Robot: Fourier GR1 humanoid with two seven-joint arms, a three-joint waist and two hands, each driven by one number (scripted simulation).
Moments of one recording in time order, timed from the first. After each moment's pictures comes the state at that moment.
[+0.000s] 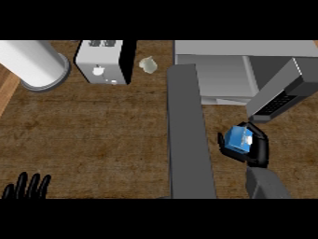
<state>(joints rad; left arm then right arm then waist) 0.66 0.09 -0.16 -2.00 0.26 -0.19 -0.51 -0.34 -0.08 -0.14 -0.58 -0.13 -0.28 -1.02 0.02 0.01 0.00</state>
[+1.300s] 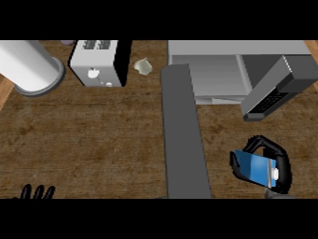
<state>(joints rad) 0.75 0.07 -0.22 -2.02 0.22 -0.19 -0.55 0.00 -0.14 0.02 -1.17 -0.10 -0.16 -0.78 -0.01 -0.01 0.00</state>
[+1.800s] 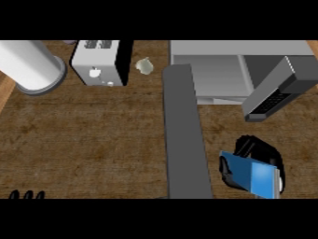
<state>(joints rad) 0.79 0.08 -0.19 -2.06 0.26 -0.19 -0.55 0.08 -0.05 0.11 -1.43 -0.17 -0.12 -0.64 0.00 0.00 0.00</state>
